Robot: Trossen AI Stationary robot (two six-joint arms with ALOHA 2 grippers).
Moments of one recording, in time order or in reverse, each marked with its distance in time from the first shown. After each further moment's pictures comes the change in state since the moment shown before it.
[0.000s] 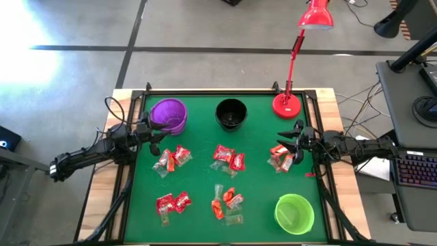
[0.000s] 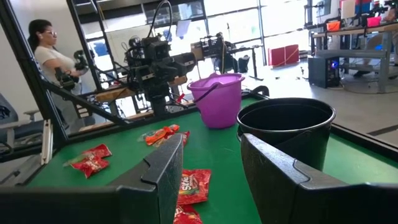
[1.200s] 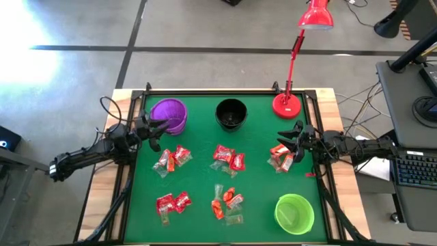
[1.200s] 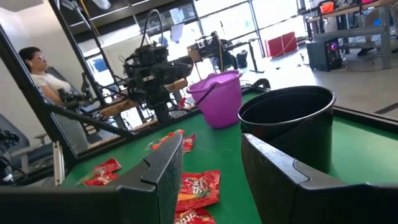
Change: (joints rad) left arm 0.000 0.010 0.000 0.059 -0.113 -0.128; right arm 0.000 0.000 0.000 0.001 0.025 0.139
